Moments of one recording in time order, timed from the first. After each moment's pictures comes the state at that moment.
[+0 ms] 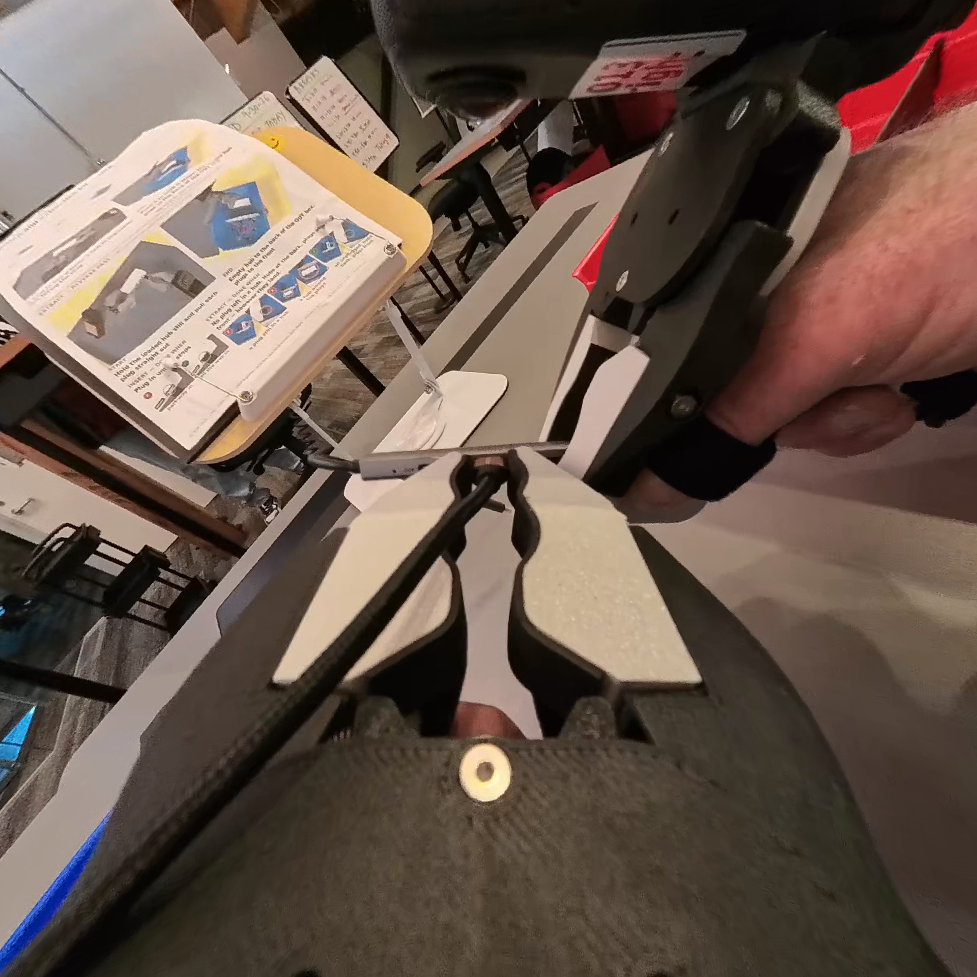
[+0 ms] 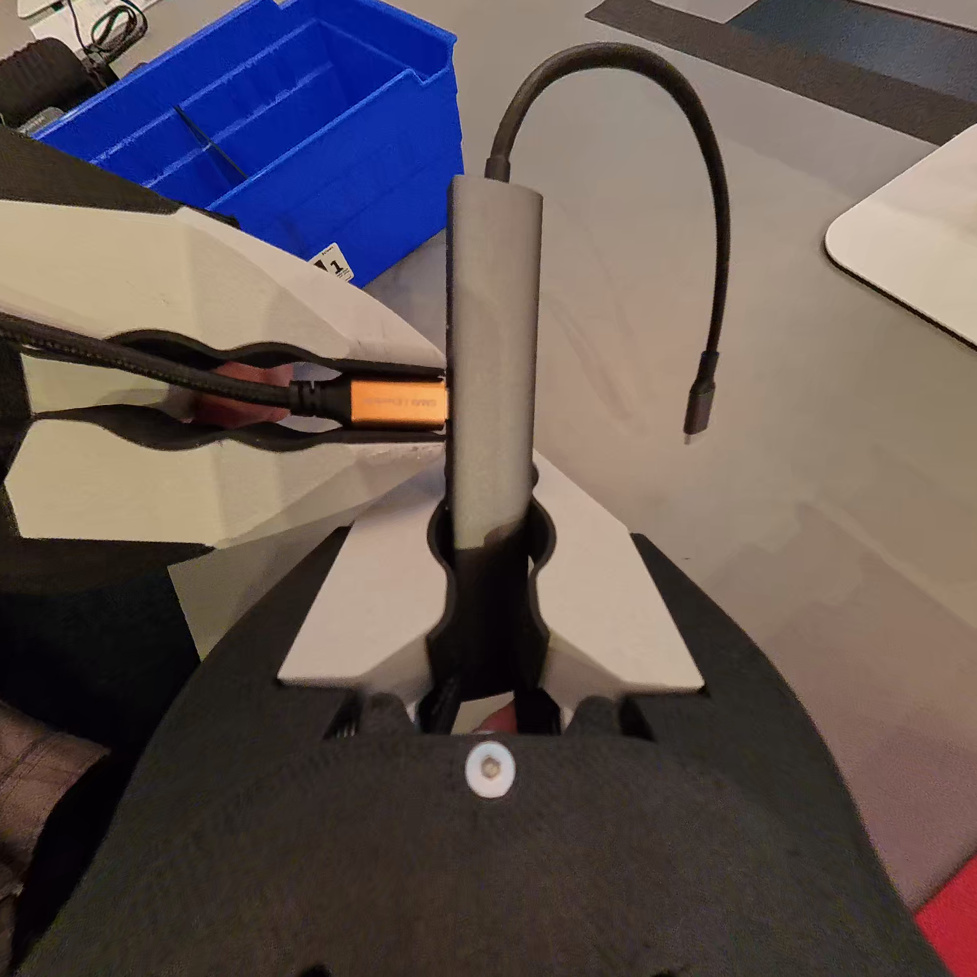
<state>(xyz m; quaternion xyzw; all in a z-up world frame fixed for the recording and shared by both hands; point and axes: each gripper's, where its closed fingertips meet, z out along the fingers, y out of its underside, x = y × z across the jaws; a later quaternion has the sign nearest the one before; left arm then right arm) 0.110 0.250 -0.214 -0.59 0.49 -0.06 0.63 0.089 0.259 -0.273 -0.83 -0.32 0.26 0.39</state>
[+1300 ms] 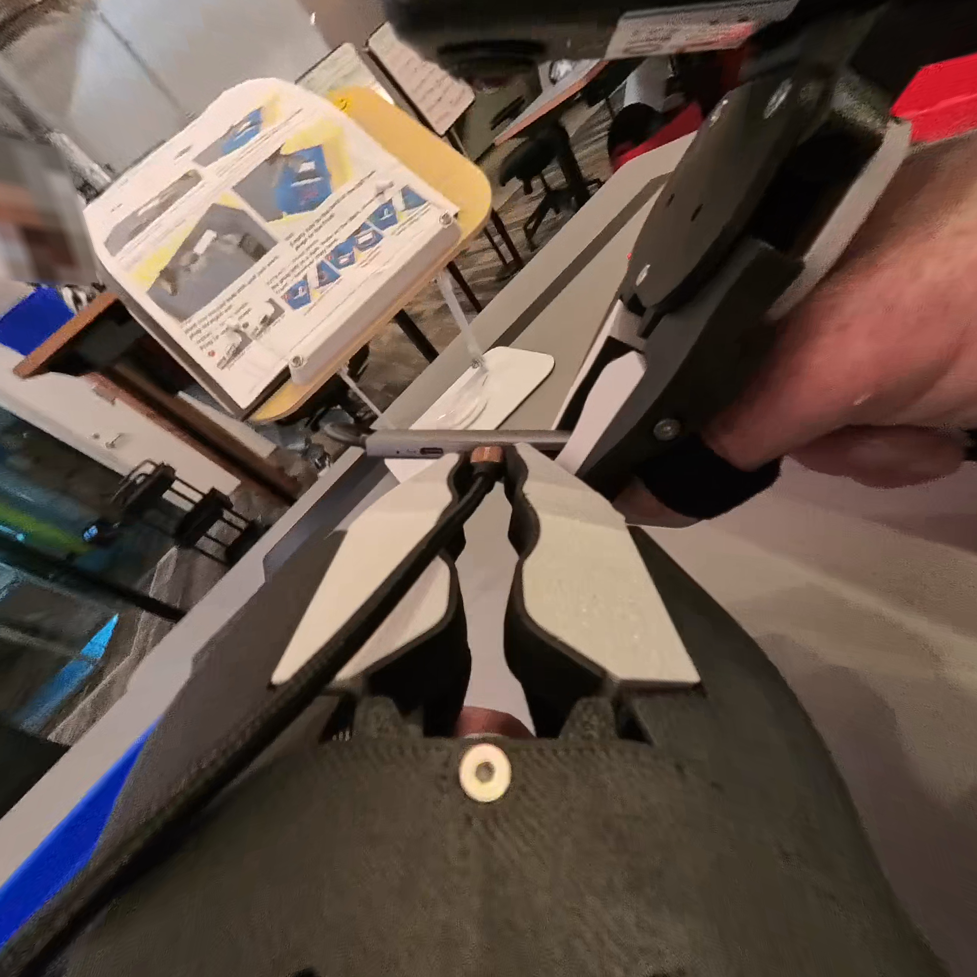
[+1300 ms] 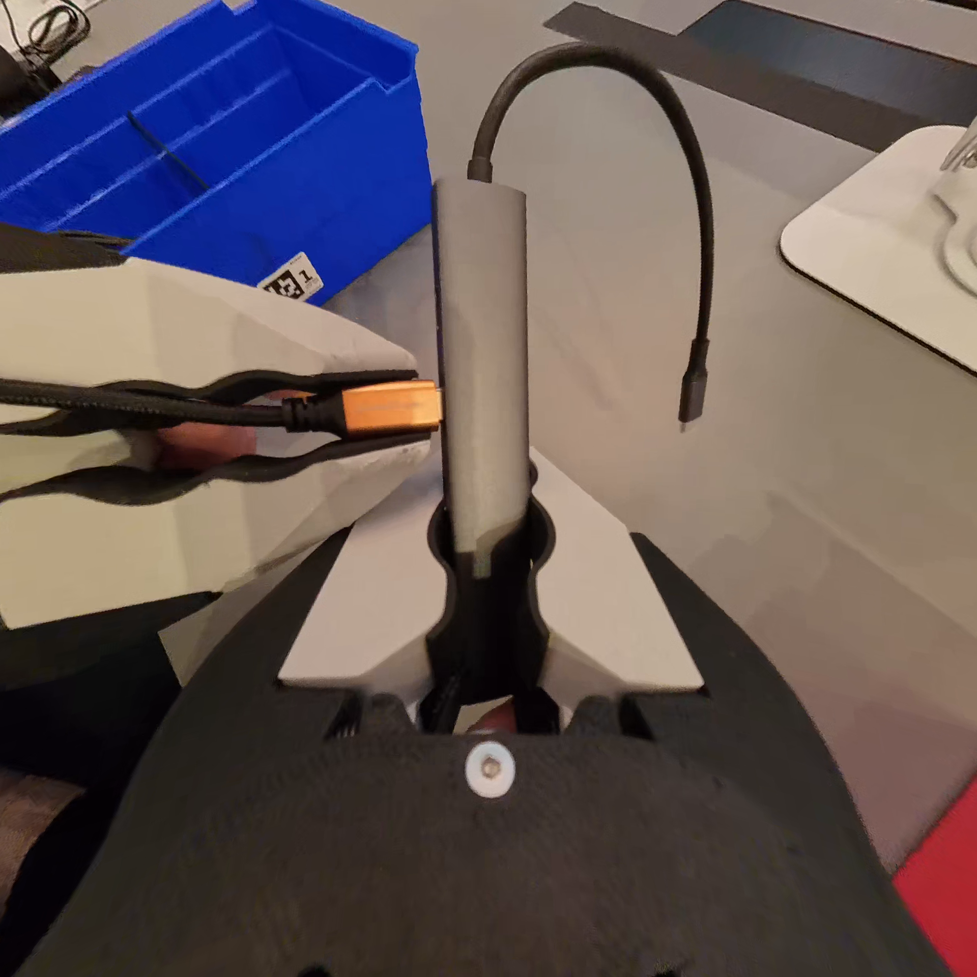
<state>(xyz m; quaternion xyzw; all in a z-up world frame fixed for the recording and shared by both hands) 0.104 0.252 -0.213 -0.62 0.44 -0.01 0.65 0.092 0.266 -0.272 -0.84 -0.30 0.23 0.40</state>
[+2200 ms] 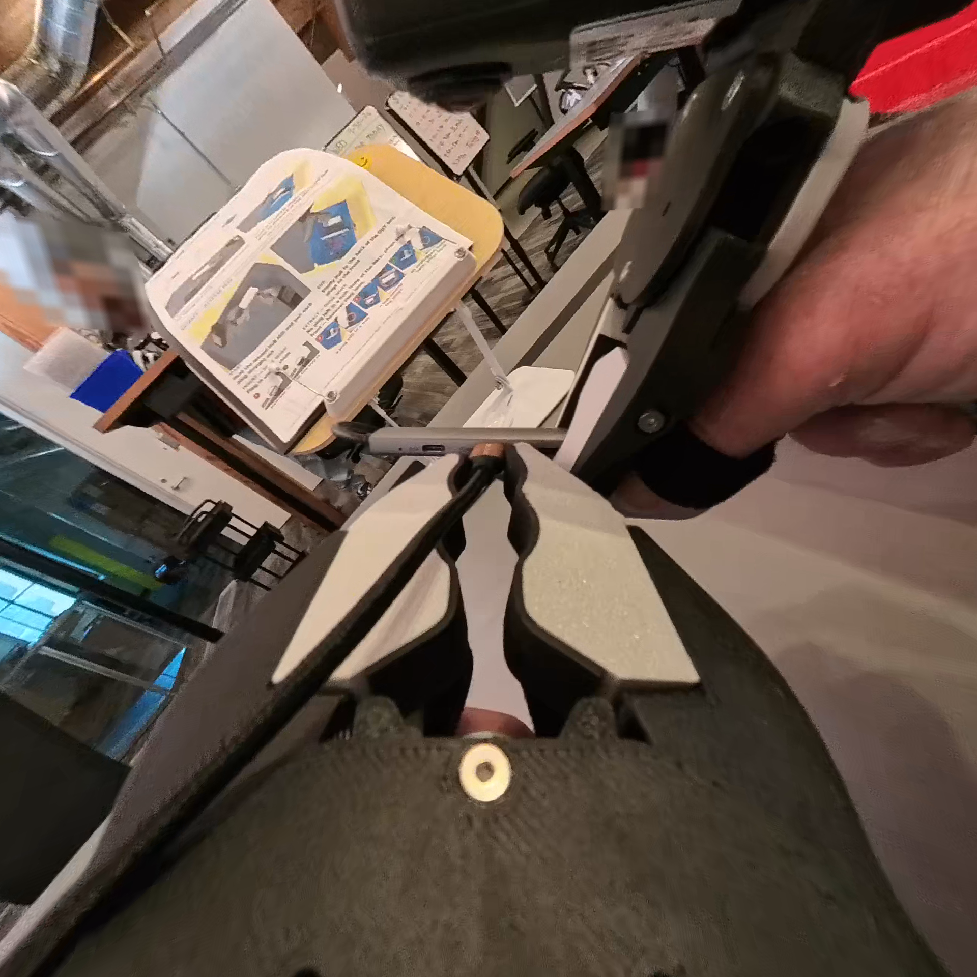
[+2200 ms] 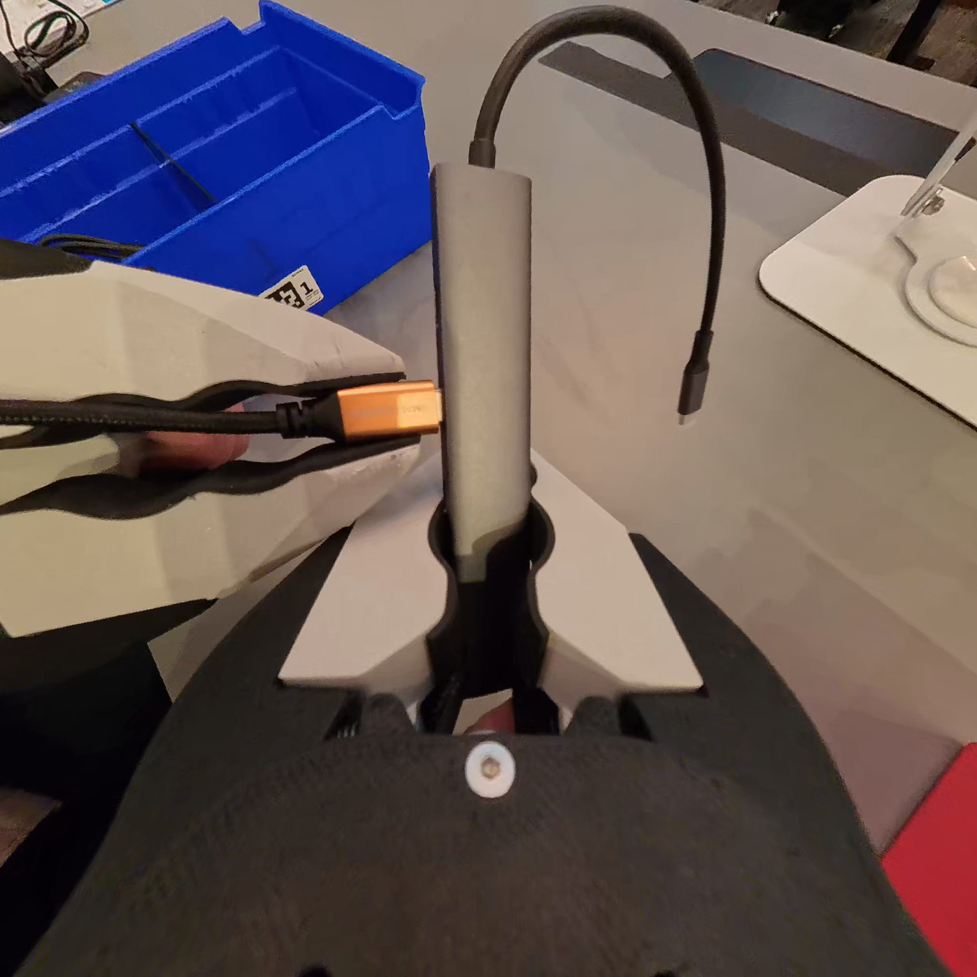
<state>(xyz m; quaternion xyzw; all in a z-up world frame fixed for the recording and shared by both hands) 0.103 0.247 -0.204 -0.58 0.45 0.02 0.68 0.091 0.267 -0.263 -0.83 -0.31 0.22 0.42</state>
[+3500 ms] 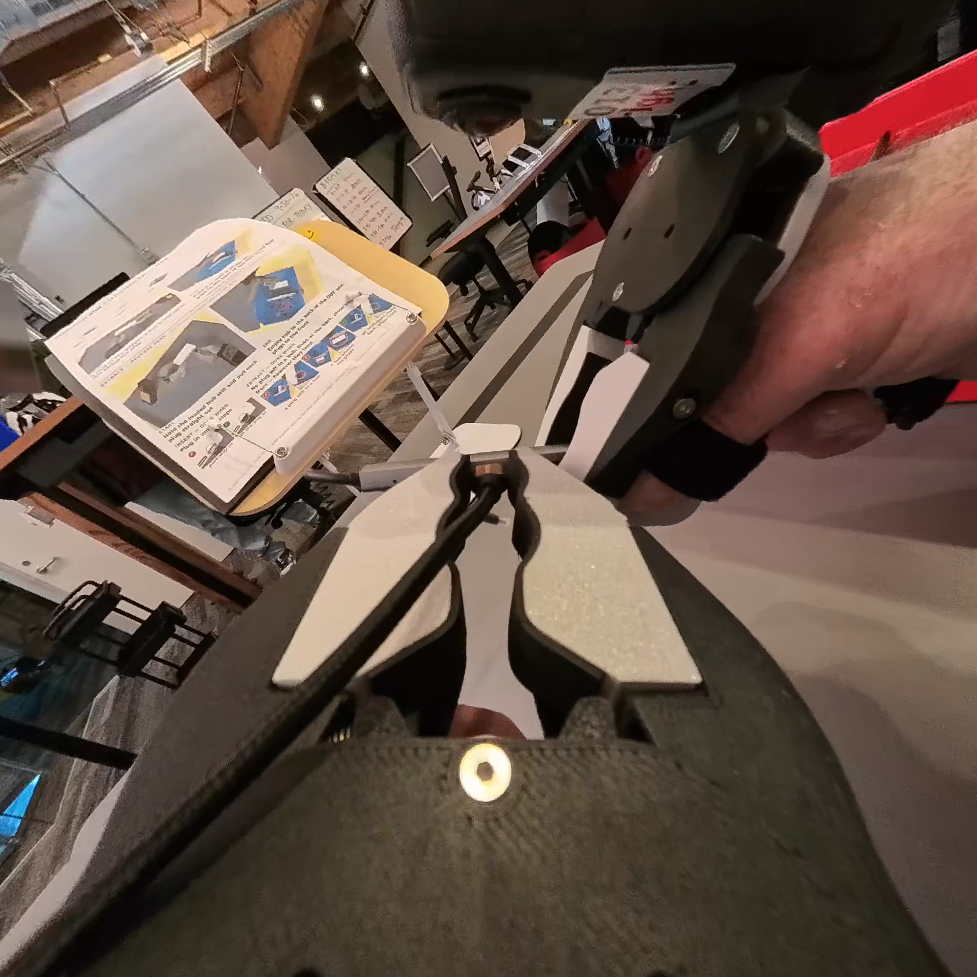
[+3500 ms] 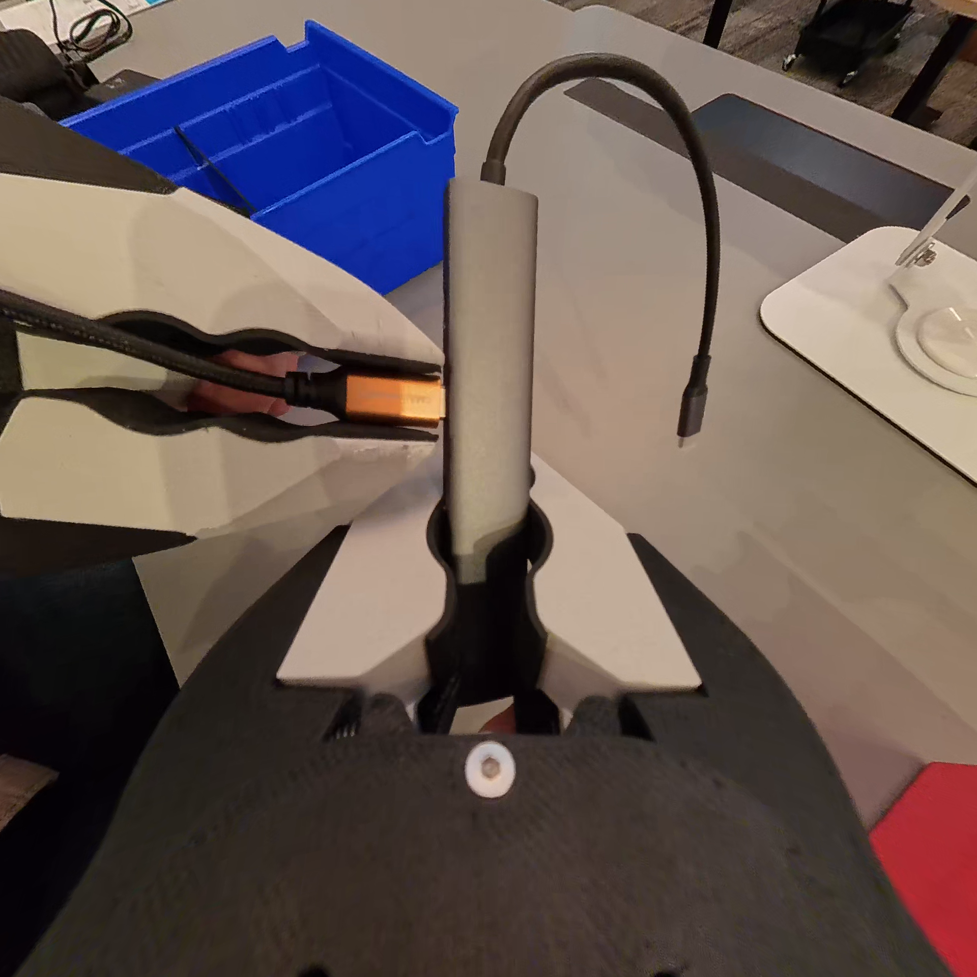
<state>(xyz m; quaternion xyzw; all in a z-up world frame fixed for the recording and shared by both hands) 0.109 0.244 -0.190 -0.54 0.50 -0.08 0.67 0.090 0.262 -0.250 -0.81 -0.34 0.22 0.43</state>
